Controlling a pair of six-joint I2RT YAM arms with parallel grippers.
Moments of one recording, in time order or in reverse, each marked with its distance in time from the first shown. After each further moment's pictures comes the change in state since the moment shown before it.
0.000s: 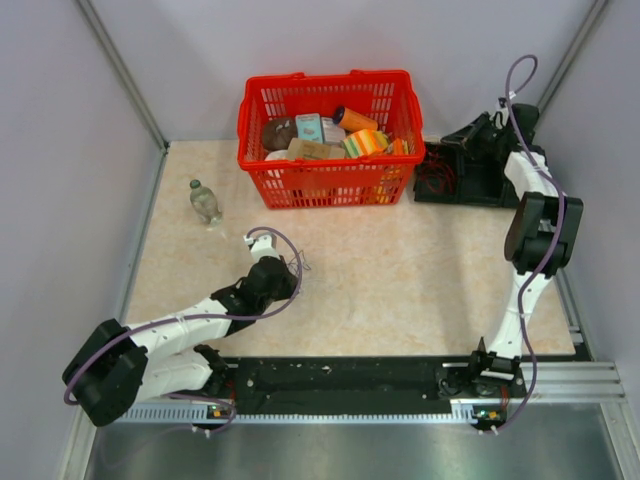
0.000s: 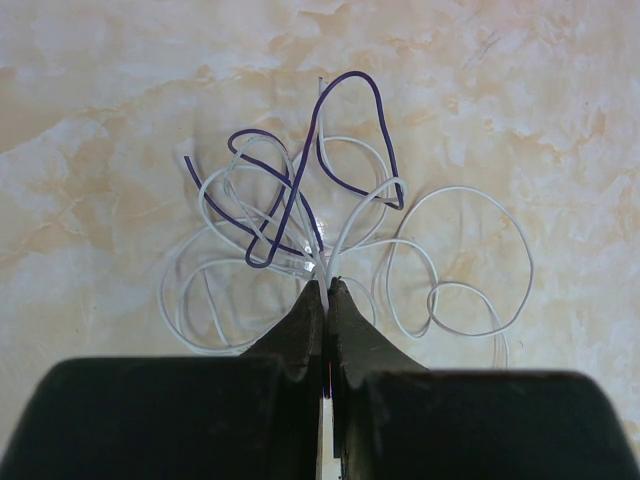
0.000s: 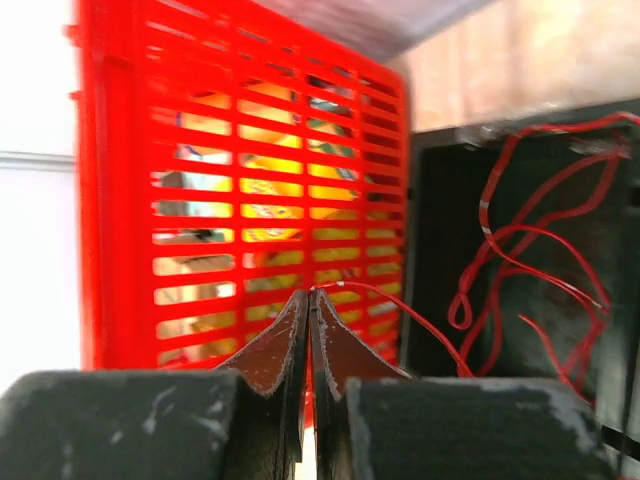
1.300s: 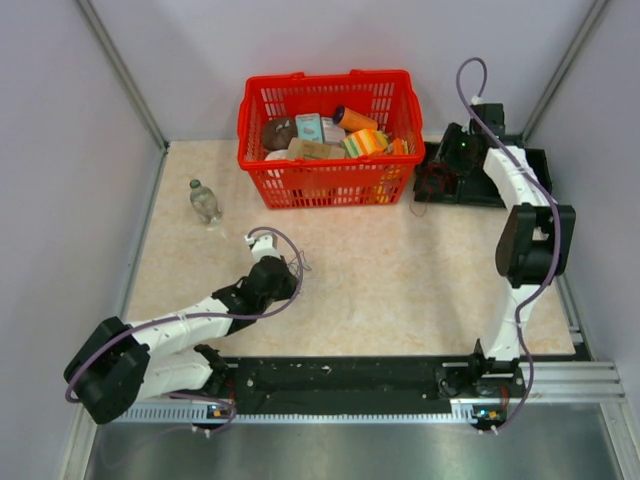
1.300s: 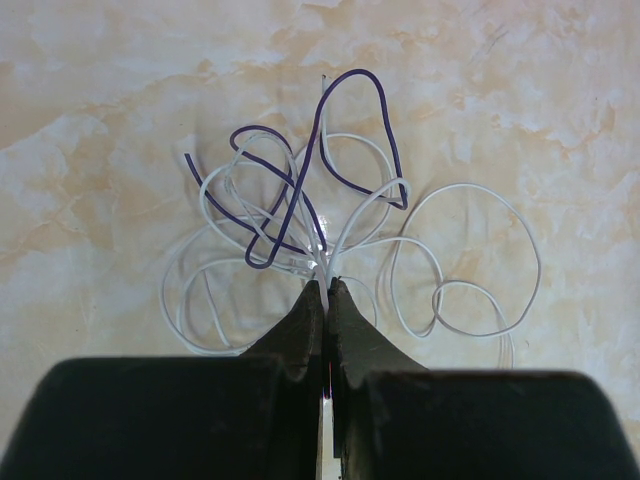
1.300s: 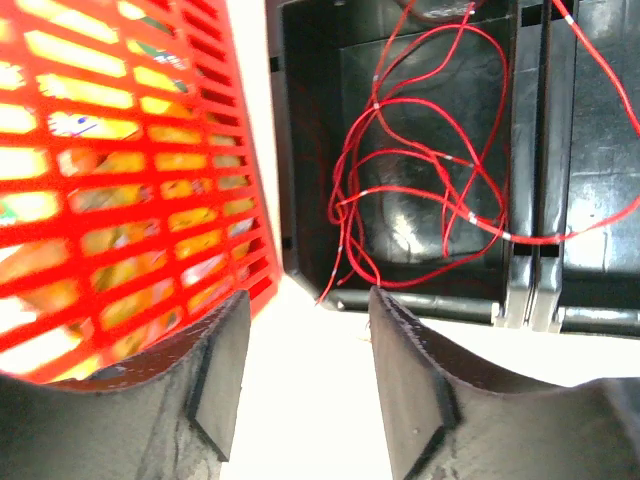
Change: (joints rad) left arm 0.000 0.016 0.003 -0.001 0.003 0.003; right arm 0.178 -0.117 -0.002 -0.482 0.554 -0.412
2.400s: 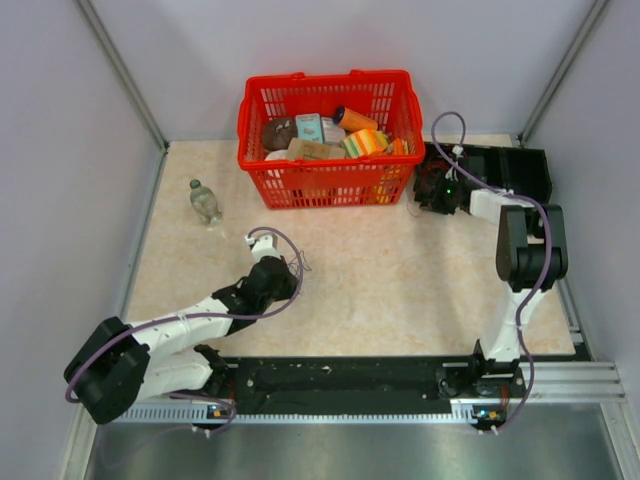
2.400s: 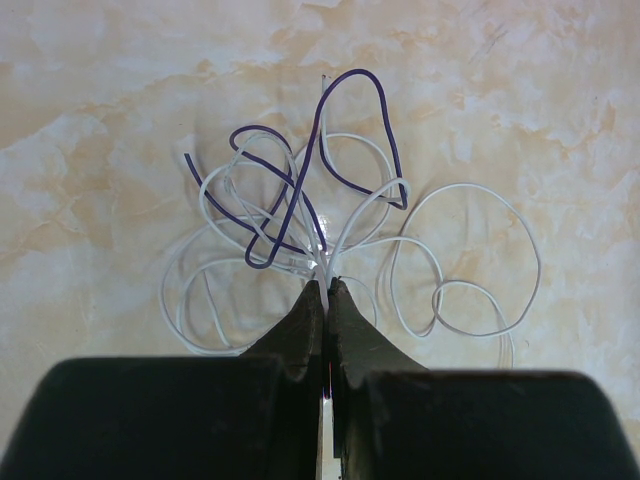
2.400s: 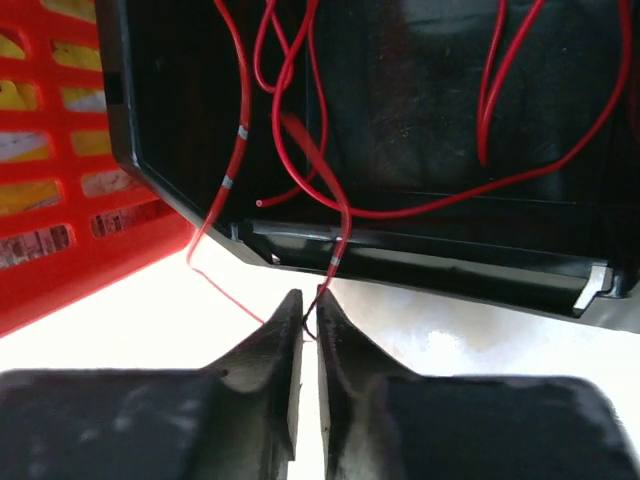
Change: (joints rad) left arm 0.000 0.000 0.000 0.000 0.000 0.000; right arm 0.022 -0.070 -0.545 0.453 -0.100 0.001
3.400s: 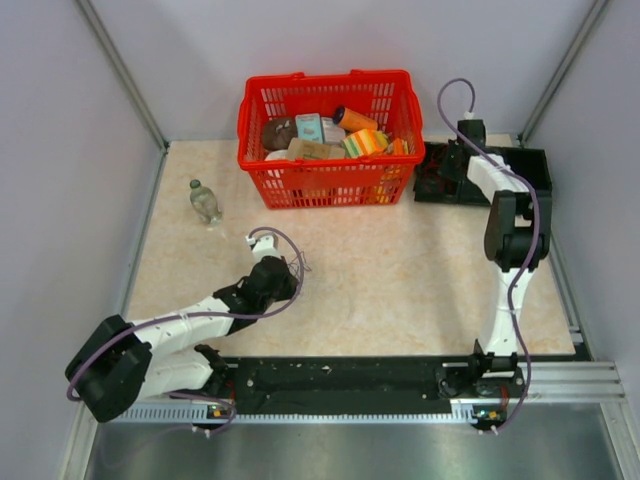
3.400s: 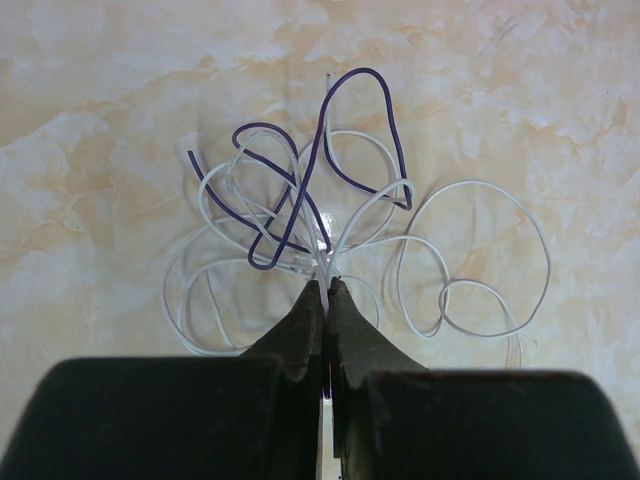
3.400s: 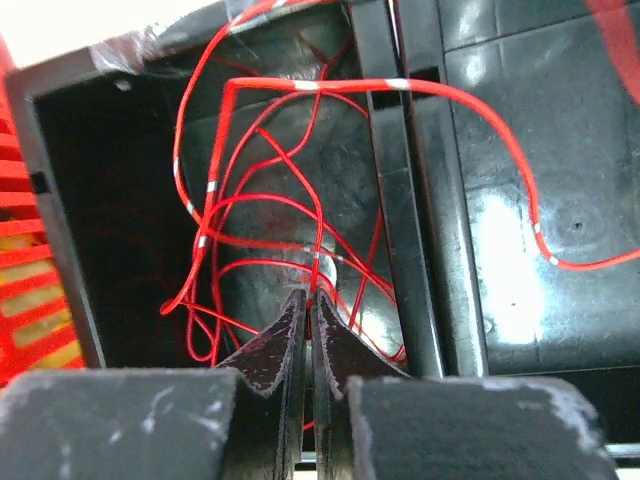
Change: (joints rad) left arm 0.000 0.011 0.001 0.000 0.000 0.006; right arm -0.005 0.219 0.516 -0.254 0.345 -0.003
